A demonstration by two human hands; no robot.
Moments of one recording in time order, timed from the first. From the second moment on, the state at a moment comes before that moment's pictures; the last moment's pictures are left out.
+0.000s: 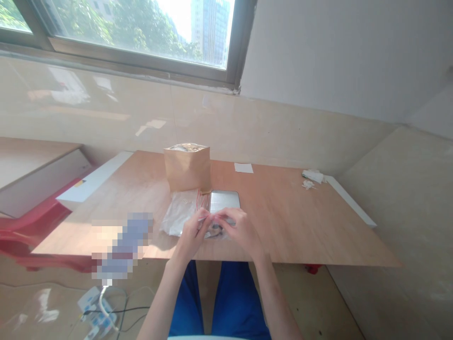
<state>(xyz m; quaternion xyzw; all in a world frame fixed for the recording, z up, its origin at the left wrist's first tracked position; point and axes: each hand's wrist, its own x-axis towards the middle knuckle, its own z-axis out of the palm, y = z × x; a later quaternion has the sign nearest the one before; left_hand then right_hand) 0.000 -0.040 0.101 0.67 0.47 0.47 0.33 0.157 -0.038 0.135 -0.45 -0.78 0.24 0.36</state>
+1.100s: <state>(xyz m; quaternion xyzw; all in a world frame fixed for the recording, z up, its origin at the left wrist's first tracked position) -0.012 -0.046 0.088 0.52 0.54 0.57 0.34 0.149 -0.018 0.118 -0.44 -0.83 0.09 0.33</state>
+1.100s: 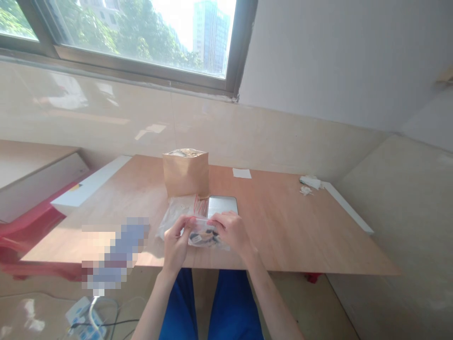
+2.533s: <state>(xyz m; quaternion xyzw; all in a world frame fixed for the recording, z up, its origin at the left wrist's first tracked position) -0.057 0.112 0.167 0.55 0.67 0.49 -0.04 0.281 -0.015 0.005 -0.84 -0.53 0.03 0.11</state>
